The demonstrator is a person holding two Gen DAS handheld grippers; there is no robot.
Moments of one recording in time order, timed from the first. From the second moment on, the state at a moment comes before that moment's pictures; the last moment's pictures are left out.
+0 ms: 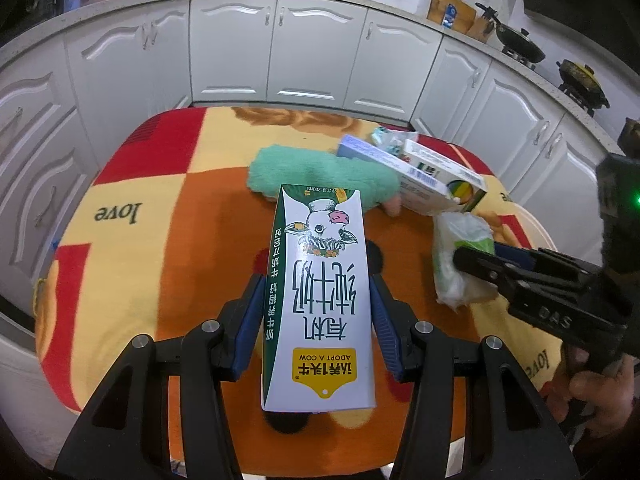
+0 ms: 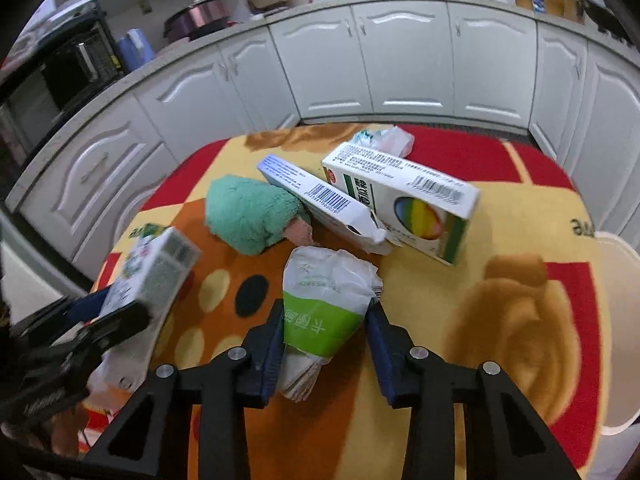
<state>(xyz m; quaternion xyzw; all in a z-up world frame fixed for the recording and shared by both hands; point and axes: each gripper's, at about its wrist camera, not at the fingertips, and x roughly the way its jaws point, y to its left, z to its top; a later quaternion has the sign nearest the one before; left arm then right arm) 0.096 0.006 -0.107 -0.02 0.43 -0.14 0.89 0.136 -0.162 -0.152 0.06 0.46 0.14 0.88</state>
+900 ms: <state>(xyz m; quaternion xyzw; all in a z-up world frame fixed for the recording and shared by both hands) 0.078 -0.057 -0.072 0.01 0.40 -0.18 0.90 0.079 -0.222 -0.108 0.07 0.41 0.11 0.90</state>
